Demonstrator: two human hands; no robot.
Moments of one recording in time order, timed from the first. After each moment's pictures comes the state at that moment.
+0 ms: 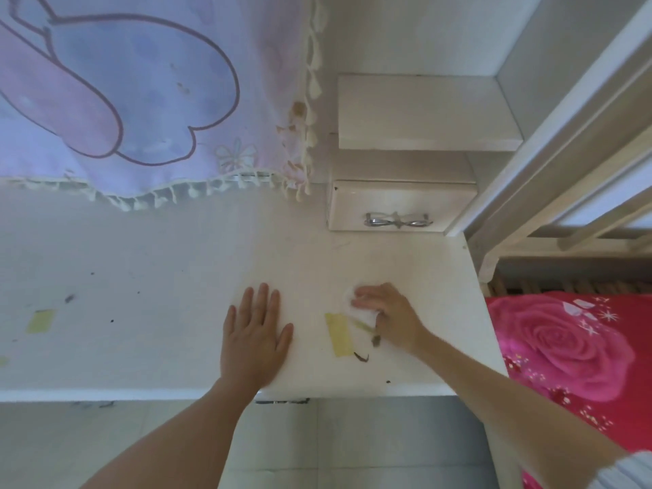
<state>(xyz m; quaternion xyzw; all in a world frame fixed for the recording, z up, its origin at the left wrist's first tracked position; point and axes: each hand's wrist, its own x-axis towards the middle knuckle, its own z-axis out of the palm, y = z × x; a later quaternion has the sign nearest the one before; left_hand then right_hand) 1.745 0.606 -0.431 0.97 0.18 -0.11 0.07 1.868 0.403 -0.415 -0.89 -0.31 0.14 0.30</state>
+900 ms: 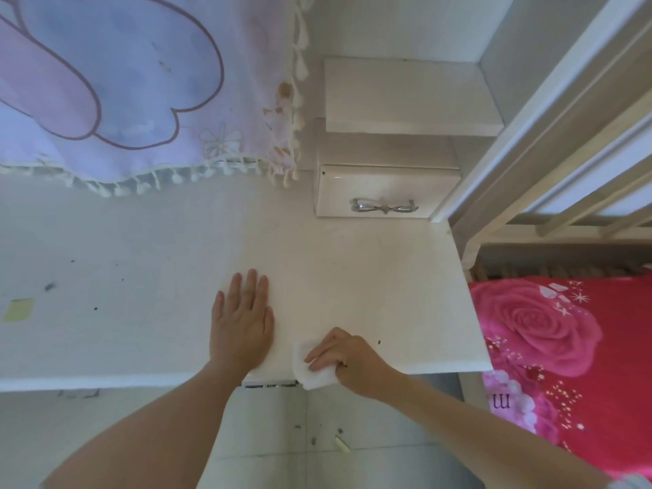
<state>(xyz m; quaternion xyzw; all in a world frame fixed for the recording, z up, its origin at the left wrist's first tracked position) 1.745 0.603 -0.426 0.98 0.16 -0.08 0.07 1.783 0.405 -0.426 -0.82 -0.37 0.26 0.35</state>
